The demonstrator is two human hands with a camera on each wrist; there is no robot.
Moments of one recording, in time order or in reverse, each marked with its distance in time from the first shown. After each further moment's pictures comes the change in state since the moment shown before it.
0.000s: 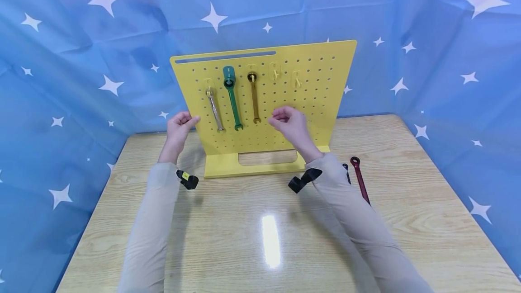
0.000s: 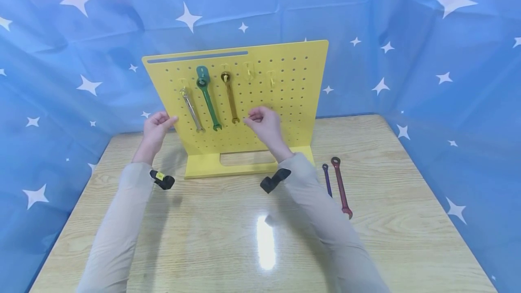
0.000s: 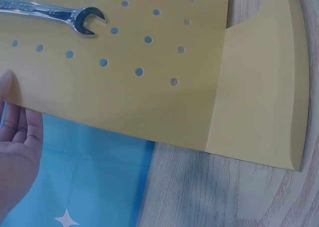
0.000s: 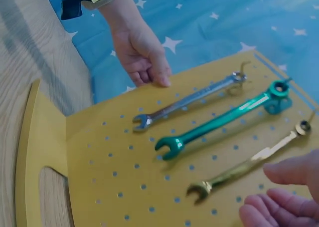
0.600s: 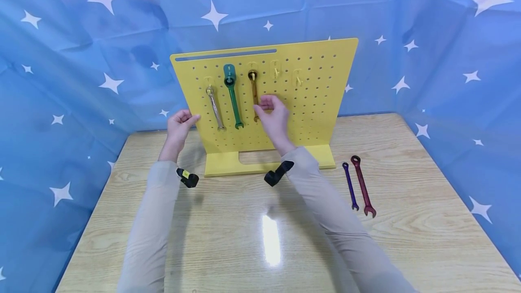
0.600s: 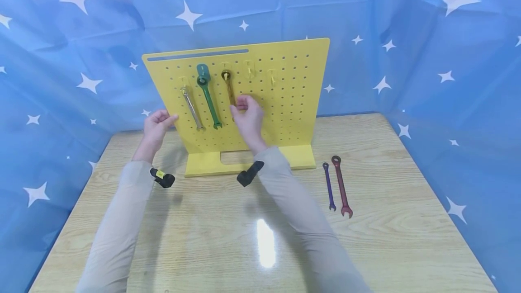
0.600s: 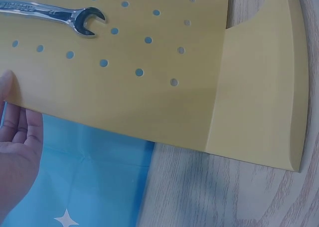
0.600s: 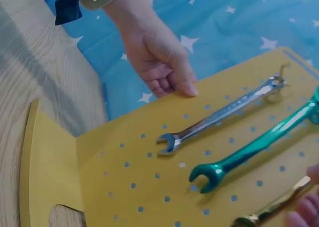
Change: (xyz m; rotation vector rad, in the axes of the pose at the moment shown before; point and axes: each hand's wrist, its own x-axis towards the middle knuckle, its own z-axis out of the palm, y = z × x) left_hand 0.001 0.000 0.000 0.007 -0.001 -0.013; right_hand 0.023 -0.005 0.054 0.073 0.289 -0.184
